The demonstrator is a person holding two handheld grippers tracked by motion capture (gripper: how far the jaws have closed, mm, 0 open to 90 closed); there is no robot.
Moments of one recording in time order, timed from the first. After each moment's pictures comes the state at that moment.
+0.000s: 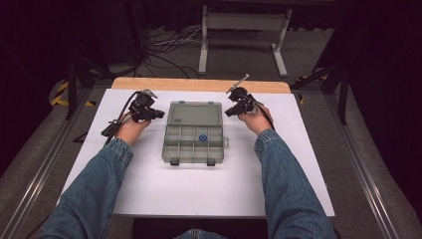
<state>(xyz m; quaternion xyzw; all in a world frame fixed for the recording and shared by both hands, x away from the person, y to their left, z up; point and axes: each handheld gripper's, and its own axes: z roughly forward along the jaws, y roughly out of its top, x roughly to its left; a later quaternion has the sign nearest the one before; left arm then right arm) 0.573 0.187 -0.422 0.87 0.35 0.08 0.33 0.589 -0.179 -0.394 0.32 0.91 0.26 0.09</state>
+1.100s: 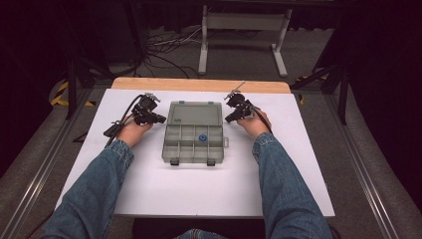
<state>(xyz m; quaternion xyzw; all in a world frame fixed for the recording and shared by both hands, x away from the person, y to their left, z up) 0.577 0.182 -0.436 0.89 0.35 0.05 0.30 0.594 -0.176 -0.422 0.33 0.92 0.23 0.07</state>
